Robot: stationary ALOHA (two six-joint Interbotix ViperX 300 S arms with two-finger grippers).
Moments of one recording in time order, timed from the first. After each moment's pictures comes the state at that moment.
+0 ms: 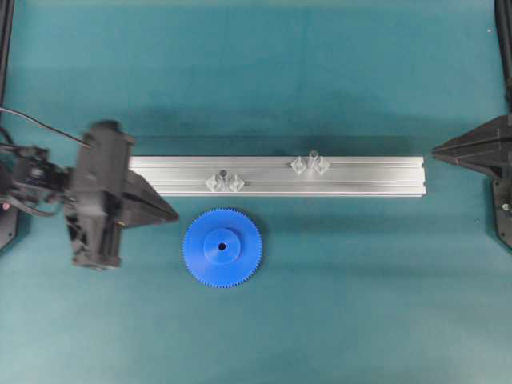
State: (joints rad) left arm -0.12 -0.43 0.80 0.01 0.13 -0.08; right arm -0.09 -1.11 1.13 0.02 0.35 0.05
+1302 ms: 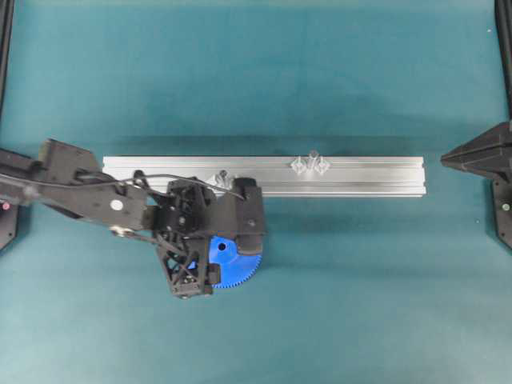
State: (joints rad) left arm -0.15 0.10 0.49 0.02 0.40 -0.24; right arm -0.09 -1.14 1.13 0.02 0.51 0.06
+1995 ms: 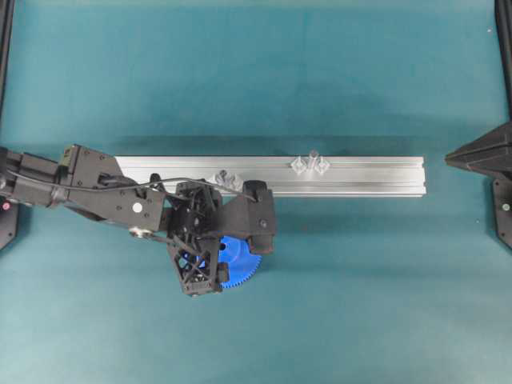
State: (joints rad) left arm -0.13 0.16 0.46 0.02 0.40 -0.25; right arm -0.09 -1.17 1.13 0.02 0.52 0.06
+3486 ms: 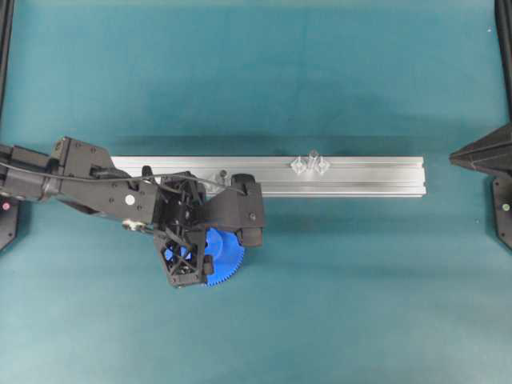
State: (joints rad) left arm -0.12 0.14 0.49 0.02 0.52 -0.24; right arm -0.09 -1.20 1.14 0.02 0.52 0.08
